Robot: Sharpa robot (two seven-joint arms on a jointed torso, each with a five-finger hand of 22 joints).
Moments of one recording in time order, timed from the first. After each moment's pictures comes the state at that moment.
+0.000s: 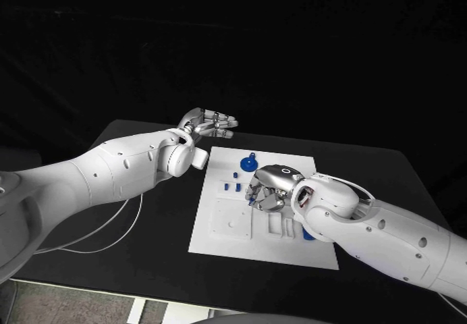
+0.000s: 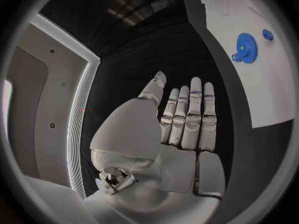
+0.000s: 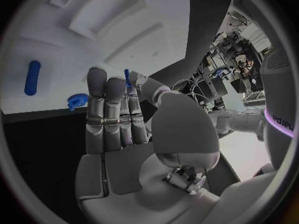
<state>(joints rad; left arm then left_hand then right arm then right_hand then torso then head) 1.29 -0.53 -0.13 0.98 -0.15 -0.21 0.33 1.36 0.02 0.01 -0.09 0.14 1.04 0.14 0.07 0.06 1.09 0.13 0.07 0.06 1.24 0.09 0.07 0.08 0.02 1.01 0.08 0.07 0.16 0.92 -0.60 0.21 1.51 -1.79 -0.10 -0.15 1.29 -0.14 0.61 -0.21 0.18 1.29 0.07 0.06 0.07 1.36 0.02 0.06 0.06 1.45 -0.06 0.76 0.74 0.11 1.42 -0.09 0.53 0.94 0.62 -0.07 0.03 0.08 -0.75</state>
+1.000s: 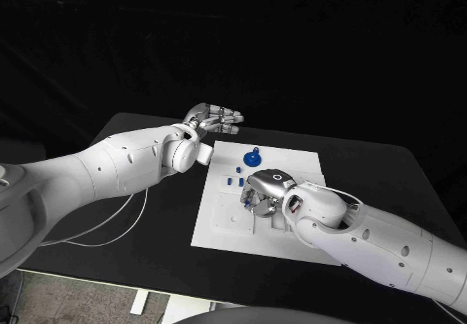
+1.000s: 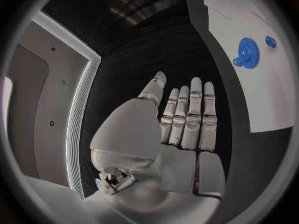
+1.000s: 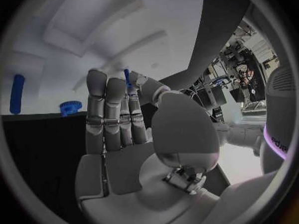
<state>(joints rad) 1.29 -0.53 -0.13 1.00 -0.13 -0.21 0.33 1.36 0.02 0.01 -0.09 0.14 1.04 0.14 0.07 0.06 1.09 0.13 0.07 0.06 1.24 0.10 0.07 0.08 0.02 1.02 0.08 0.08 0.14 0.90 -0.55 0.16 1.49 -1.89 -0.16 -0.18 1.28 -0.14 0.62 -0.21 0.18 1.29 0.07 0.06 0.07 1.37 0.02 0.06 0.06 1.45 -0.06 0.77 0.72 0.11 1.43 -0.09 0.52 1.02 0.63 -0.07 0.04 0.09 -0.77</state>
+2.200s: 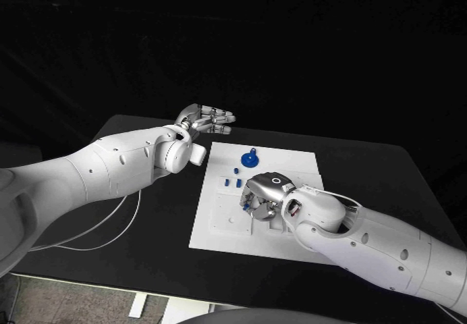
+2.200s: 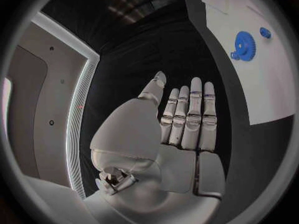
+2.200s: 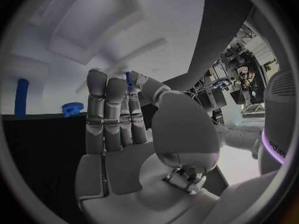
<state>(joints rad) 1.29 -0.55 -0.13 0.99 -0.12 -0.21 0.33 1.36 0.02 0.01 -0.09 0.14 1.04 0.14 0.07 0.06 1.09 0.13 0.07 0.06 1.24 0.10 0.07 0.08 0.02 1.01 0.08 0.08 0.13 0.89 -0.57 0.15 1.50 -1.92 -0.17 -0.19 1.28 -0.14 0.62 -0.21 0.18 1.29 0.07 0.06 0.07 1.37 0.02 0.06 0.06 1.45 -0.06 0.77 0.71 0.11 1.44 -0.09 0.50 1.04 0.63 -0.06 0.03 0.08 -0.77</state>
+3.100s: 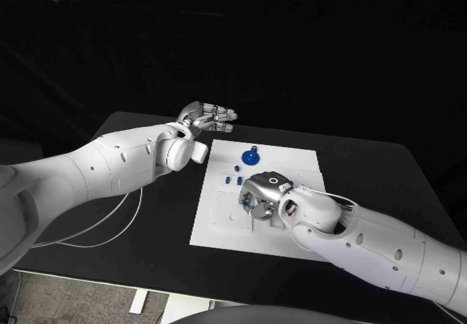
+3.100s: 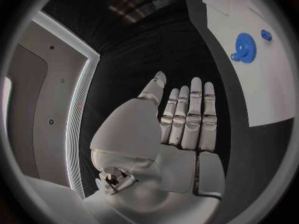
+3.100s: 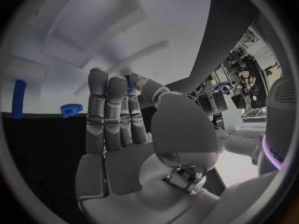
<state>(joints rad) 1.29 -0.54 -0.13 1.00 -0.12 -0.21 0.33 1.36 0.02 0.01 -0.09 0.14 1.04 0.14 0.07 0.06 1.09 0.13 0.07 0.06 1.24 0.10 0.07 0.08 0.02 1.01 0.08 0.08 0.12 0.90 -0.55 0.13 1.49 -1.95 -0.17 -0.22 1.27 -0.14 0.56 -0.17 0.18 1.22 0.09 0.06 0.07 1.28 0.04 0.05 0.06 1.45 -0.06 0.78 0.70 0.13 1.45 -0.08 0.45 1.05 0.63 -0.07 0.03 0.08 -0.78</state>
